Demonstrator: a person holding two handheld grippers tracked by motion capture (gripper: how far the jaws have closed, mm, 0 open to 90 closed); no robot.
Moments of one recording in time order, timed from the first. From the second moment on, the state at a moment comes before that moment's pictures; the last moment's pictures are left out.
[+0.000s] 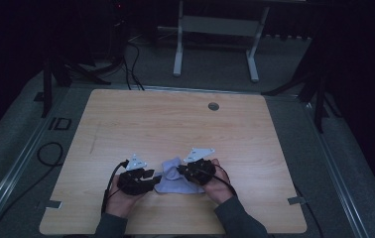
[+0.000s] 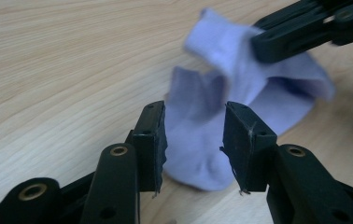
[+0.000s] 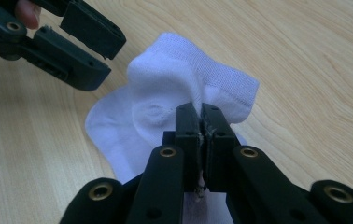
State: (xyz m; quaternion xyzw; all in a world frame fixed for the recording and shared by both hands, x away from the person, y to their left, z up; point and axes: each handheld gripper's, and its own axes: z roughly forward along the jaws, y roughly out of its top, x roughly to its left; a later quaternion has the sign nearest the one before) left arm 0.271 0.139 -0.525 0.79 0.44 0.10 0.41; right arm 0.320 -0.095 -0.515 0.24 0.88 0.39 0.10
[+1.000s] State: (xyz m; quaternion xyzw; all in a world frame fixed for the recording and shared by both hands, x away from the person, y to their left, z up) left arm 0.273 0.120 -0.528 0.80 0.43 0.09 0.41; right arm 0.309 -0.138 -0.503 0.27 0.87 0.40 0.13
